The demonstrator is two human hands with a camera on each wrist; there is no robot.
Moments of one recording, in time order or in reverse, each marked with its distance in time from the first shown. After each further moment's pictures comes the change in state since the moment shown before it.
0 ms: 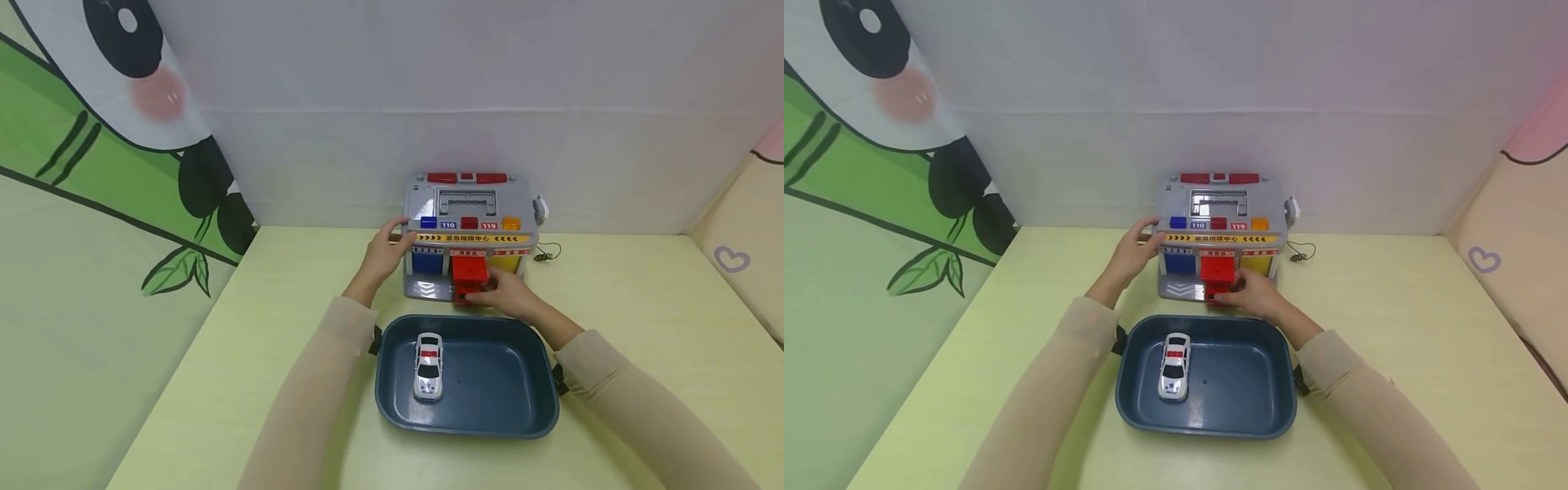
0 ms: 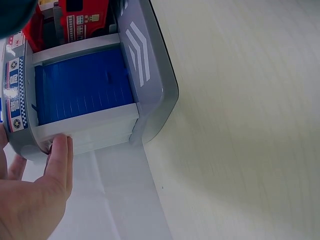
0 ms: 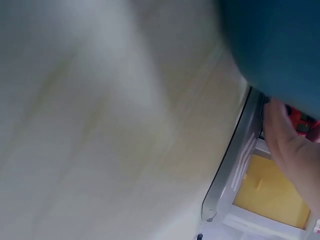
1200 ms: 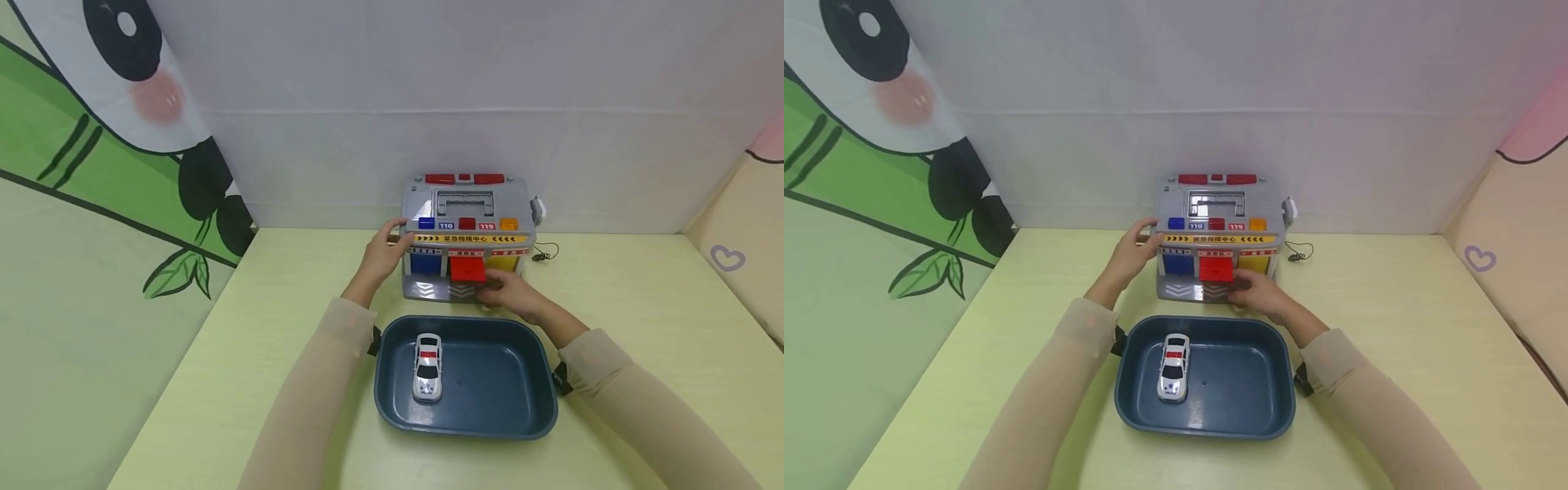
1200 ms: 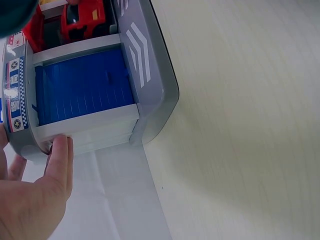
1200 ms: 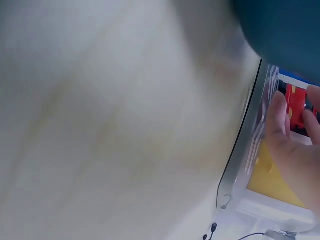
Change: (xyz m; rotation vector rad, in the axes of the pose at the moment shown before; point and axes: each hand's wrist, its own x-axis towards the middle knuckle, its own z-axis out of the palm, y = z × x) left_hand -0.002 0.001 0.000 0.001 0.003 -0.007; right_hand -0.002 0.012 -0.008 0.277 -0.100 0.024
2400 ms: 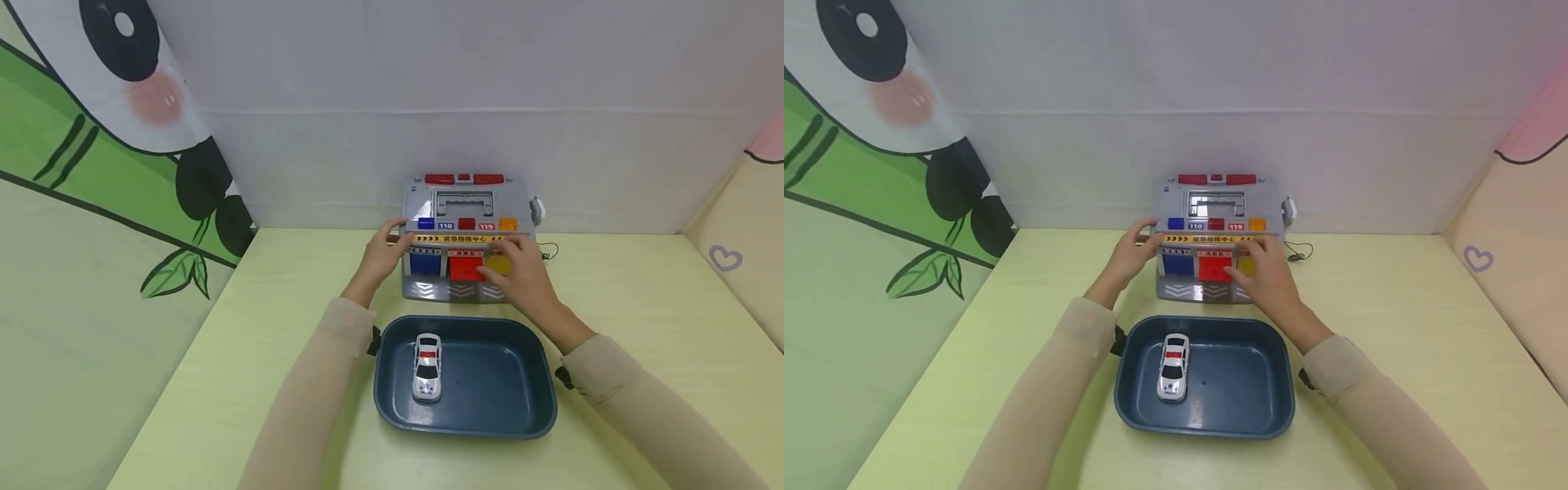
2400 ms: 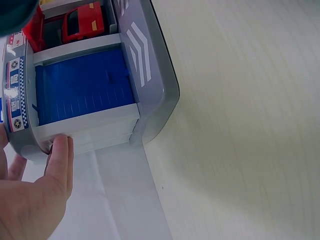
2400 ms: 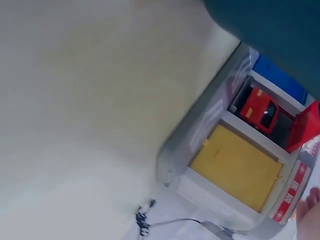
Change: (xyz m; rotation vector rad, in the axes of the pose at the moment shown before) left_hand 0.003 -0.001 0.001 -0.002 -0.004 0.001; right_hand -0.012 -0.036 0.005 -0.704 0.551 -0.365
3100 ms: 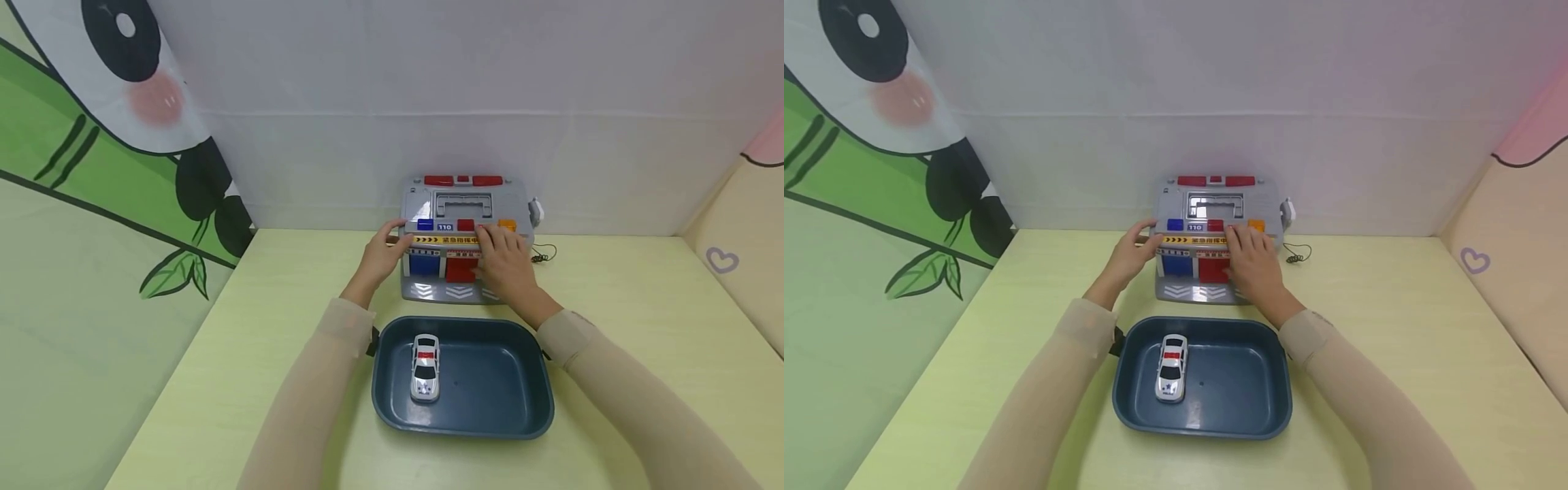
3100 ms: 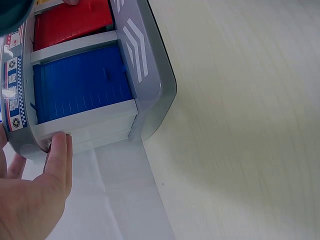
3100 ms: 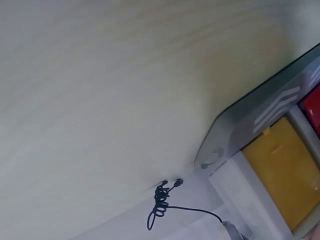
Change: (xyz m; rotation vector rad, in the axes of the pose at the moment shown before) left_hand 0.000 0.000 0.000 0.002 0.001 0.006; right_hand 0.026 0.016 0.027 -0.486 -0.032 -0.219
